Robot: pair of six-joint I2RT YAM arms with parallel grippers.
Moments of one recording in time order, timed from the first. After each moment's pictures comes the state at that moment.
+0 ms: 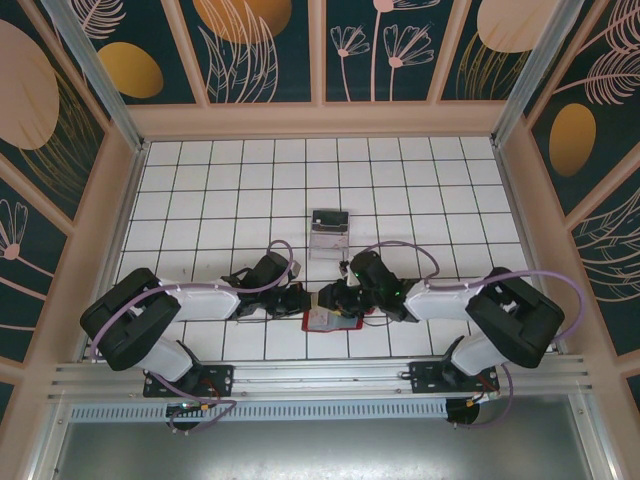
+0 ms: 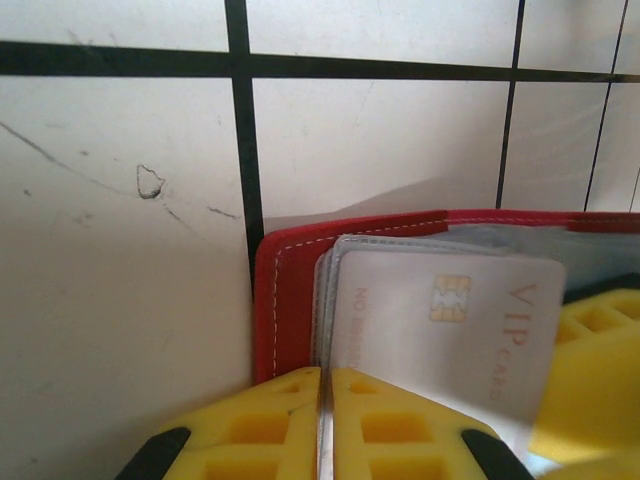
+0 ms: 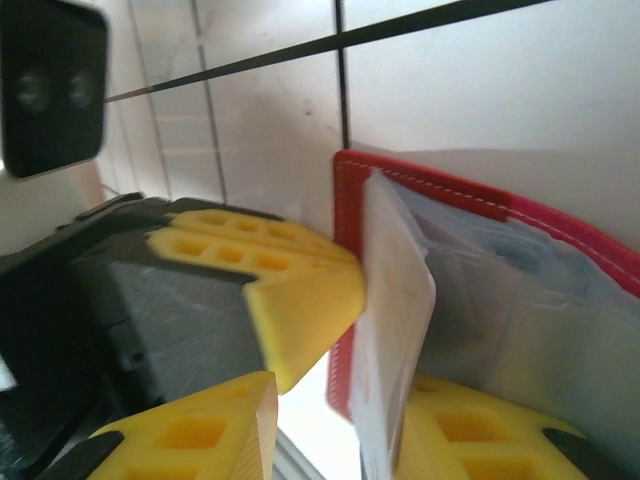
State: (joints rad) left arm -0.81 1.52 0.49 0.09 0.39 -0.97; right arm 0.88 1.44 0.45 0.29 -0.47 1.15
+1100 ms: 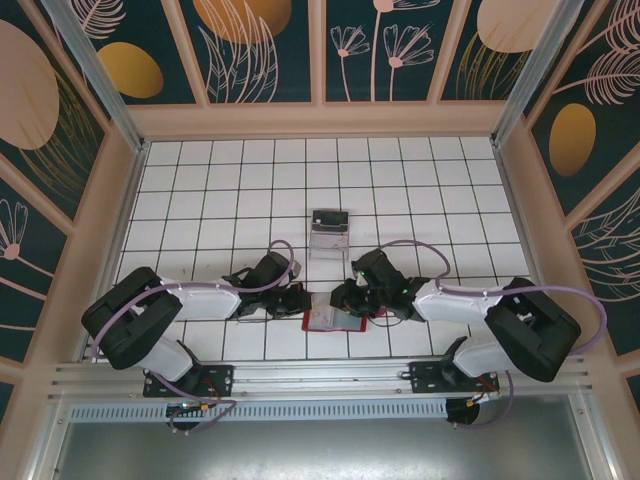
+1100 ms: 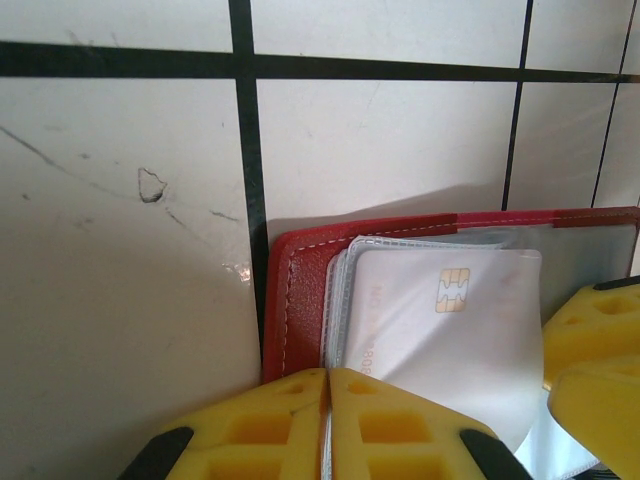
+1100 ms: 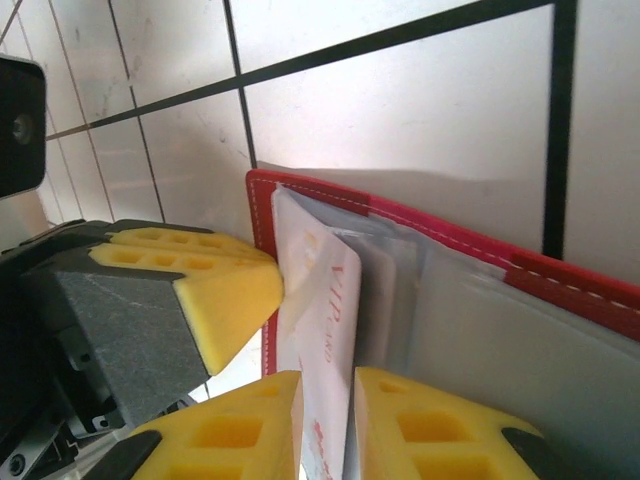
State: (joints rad) left arm -0.81 1.53 0.50 0.09 0.39 -0.97; right arm 0.85 1.35 0.46 0.05 -0.38 1.11
